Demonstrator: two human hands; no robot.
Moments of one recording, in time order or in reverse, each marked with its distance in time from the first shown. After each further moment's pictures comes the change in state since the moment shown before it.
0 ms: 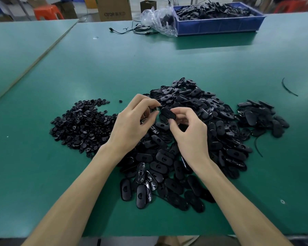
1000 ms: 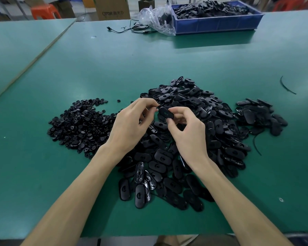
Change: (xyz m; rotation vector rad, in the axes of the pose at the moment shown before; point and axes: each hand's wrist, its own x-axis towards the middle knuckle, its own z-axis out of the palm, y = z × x) left_hand -0.001 0.007 0.000 -0.020 -0.015 -0.088; right_hand 0.001 0.001 0.000 -0.025 -0.009 0.014
